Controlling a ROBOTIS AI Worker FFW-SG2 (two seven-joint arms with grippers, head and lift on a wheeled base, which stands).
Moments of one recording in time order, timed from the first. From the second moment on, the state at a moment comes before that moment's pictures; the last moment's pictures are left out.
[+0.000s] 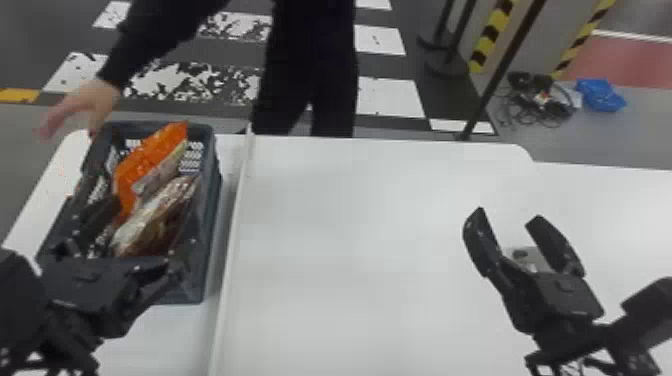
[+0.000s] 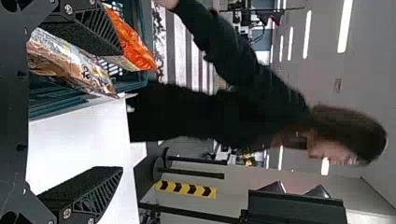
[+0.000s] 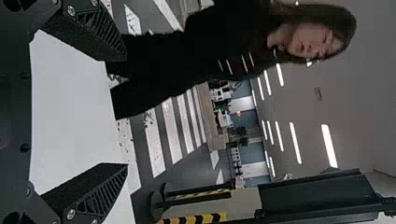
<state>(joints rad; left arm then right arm) 0.73 0.18 -0.01 -2.38 0.13 0.21 -0.11 0.81 -0.20 -0.10 -2.29 -0.42 -0.03 -0.02</state>
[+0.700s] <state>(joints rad) 0.53 0.17 0.02 -2.21 0.16 0.22 -0.05 0.77 -0.23 -0.10 -2.28 -0.43 0.03 -0.02</state>
